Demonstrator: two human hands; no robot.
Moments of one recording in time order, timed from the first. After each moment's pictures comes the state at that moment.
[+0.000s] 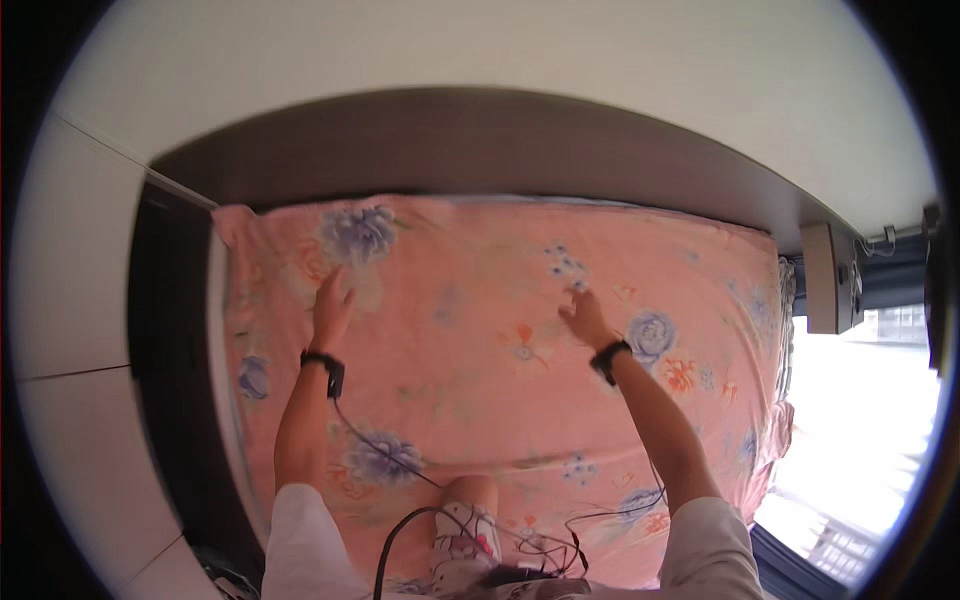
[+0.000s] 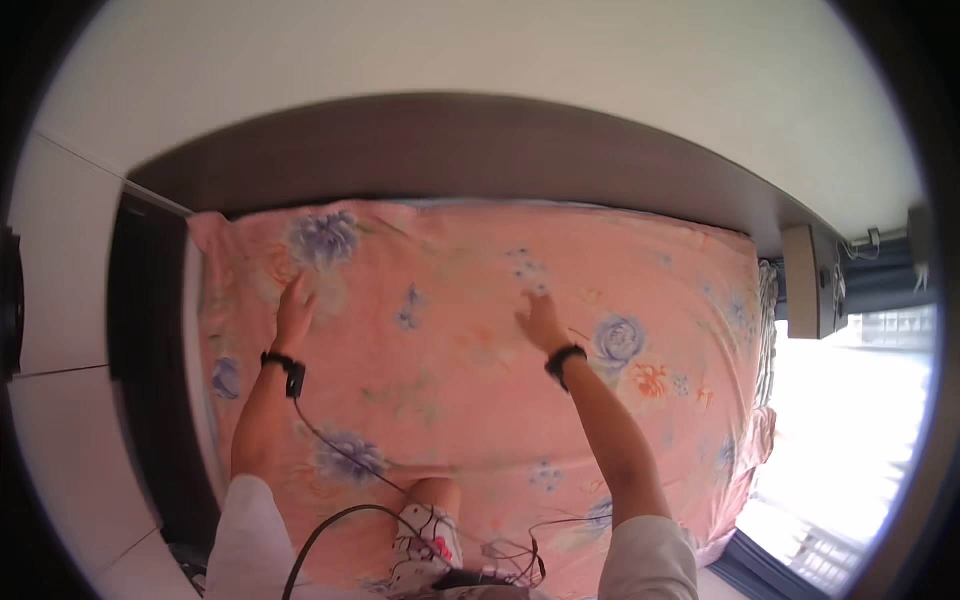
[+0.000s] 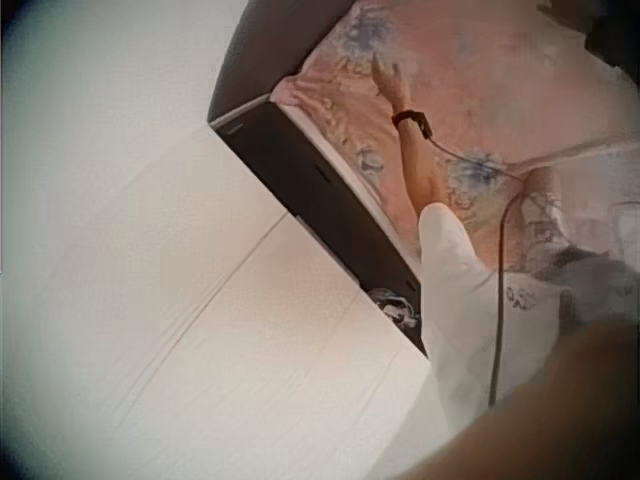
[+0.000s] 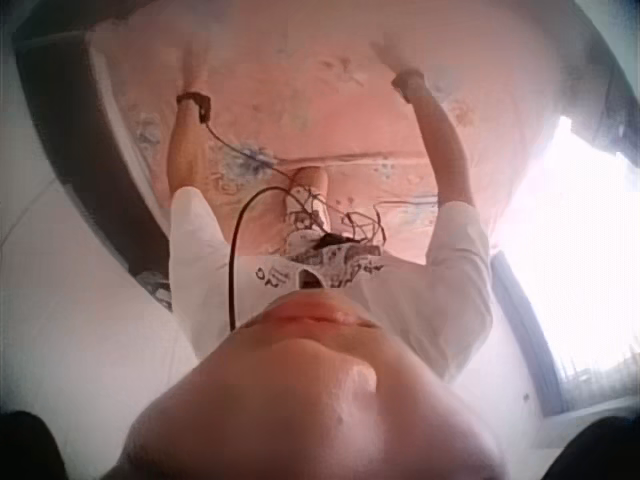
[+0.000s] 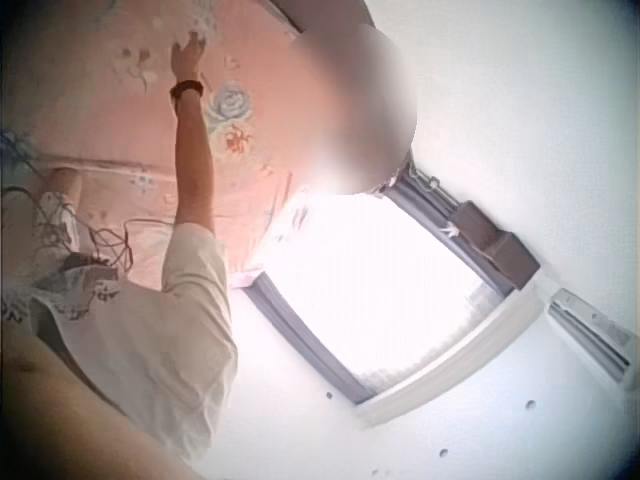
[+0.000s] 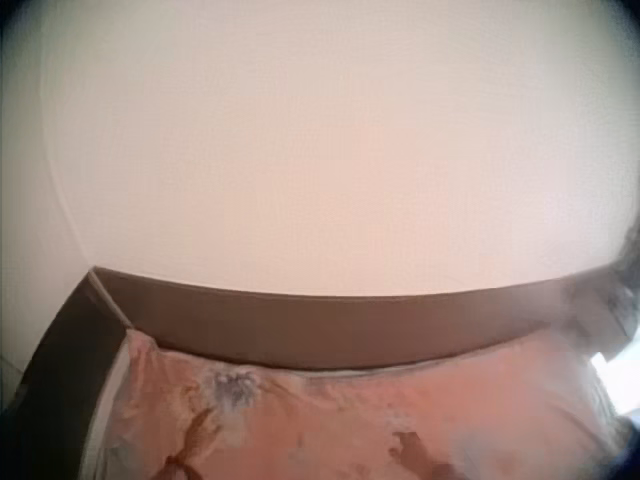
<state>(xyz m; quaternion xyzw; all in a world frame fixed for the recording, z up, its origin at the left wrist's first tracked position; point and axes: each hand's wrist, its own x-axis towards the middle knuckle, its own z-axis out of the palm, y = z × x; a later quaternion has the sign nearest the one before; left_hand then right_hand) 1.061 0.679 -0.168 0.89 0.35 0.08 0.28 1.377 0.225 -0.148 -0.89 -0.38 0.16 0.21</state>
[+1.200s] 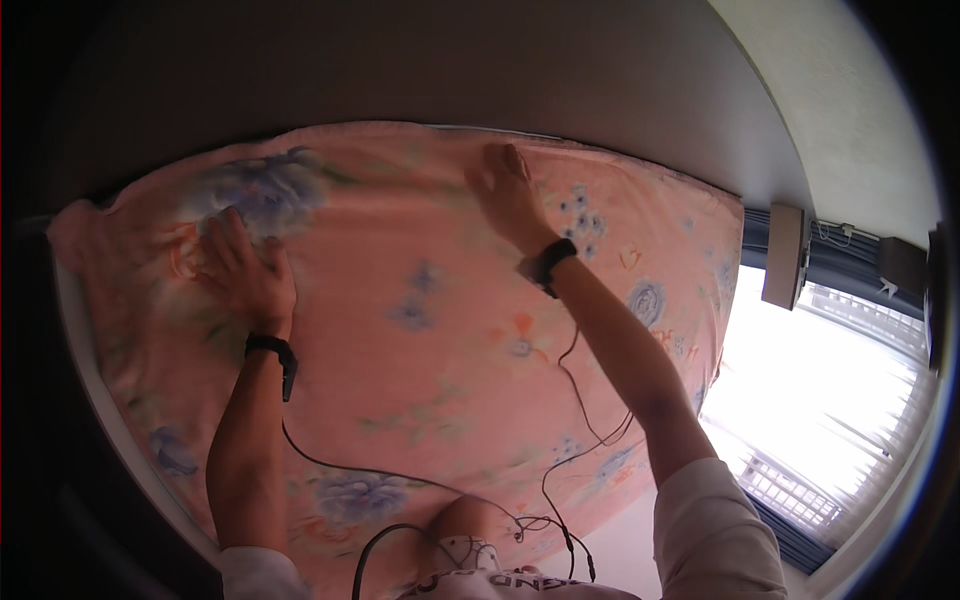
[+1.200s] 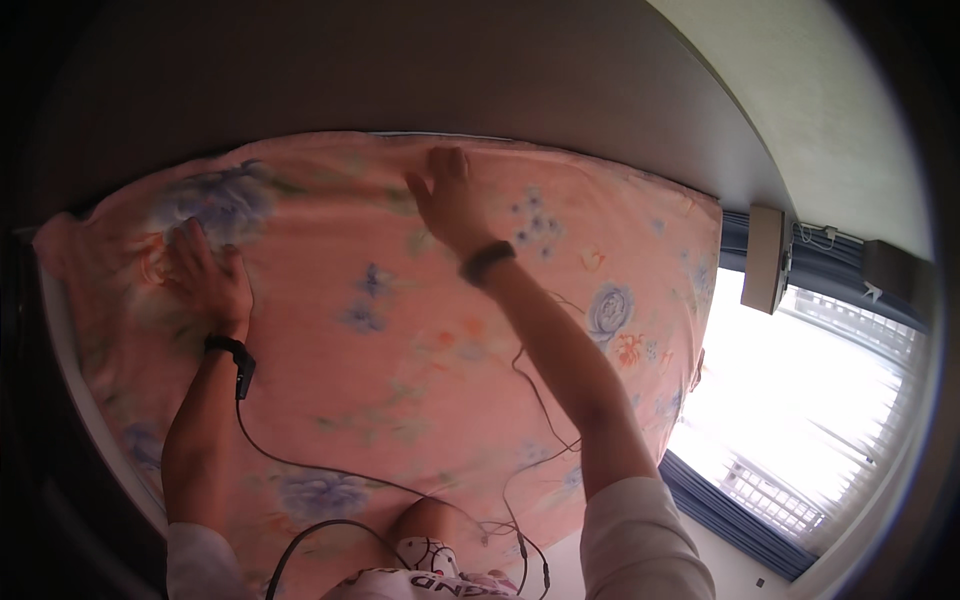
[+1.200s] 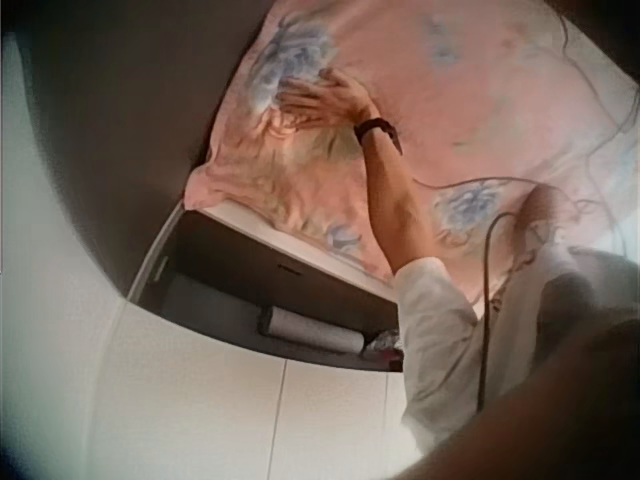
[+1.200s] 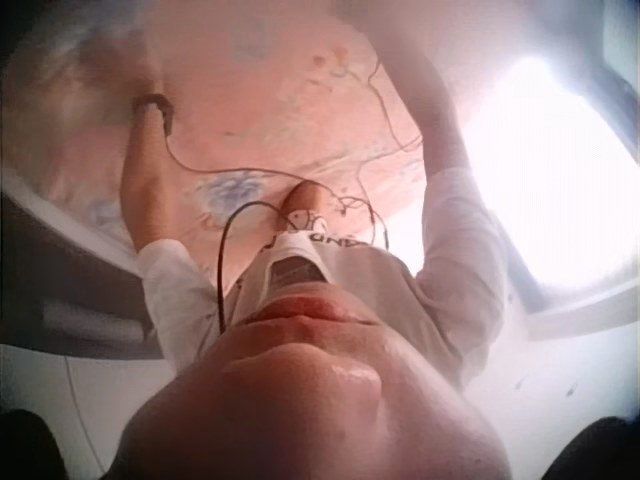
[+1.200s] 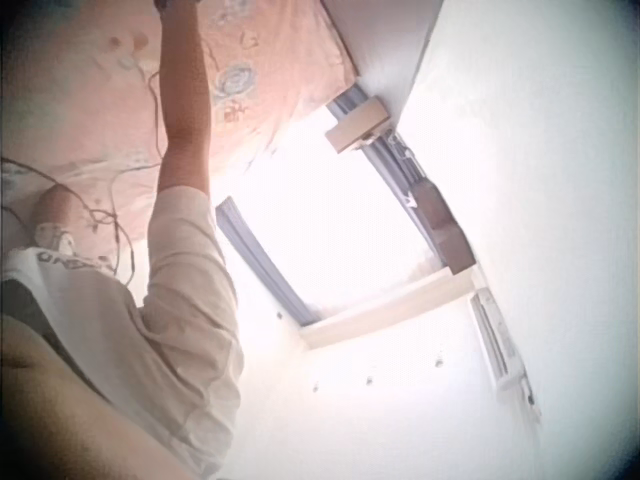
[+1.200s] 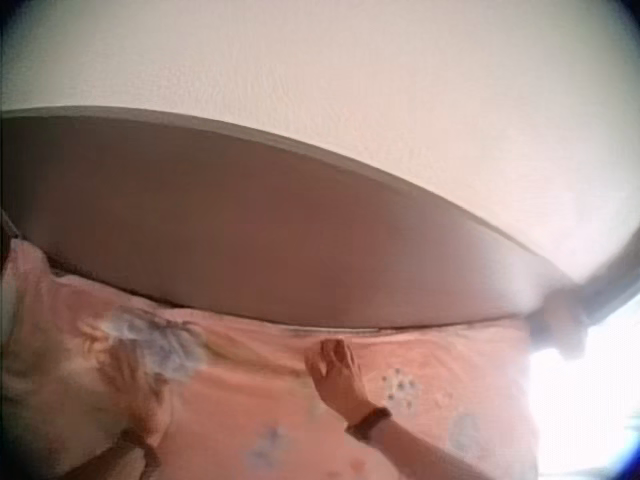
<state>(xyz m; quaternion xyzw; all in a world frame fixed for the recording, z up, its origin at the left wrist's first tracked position) 1.116 0.727 -0.291 0.88 0.46 0.13 -0.05 1.406 0.511 -0.240 -0.91 -0.37 0.13 0.15</state>
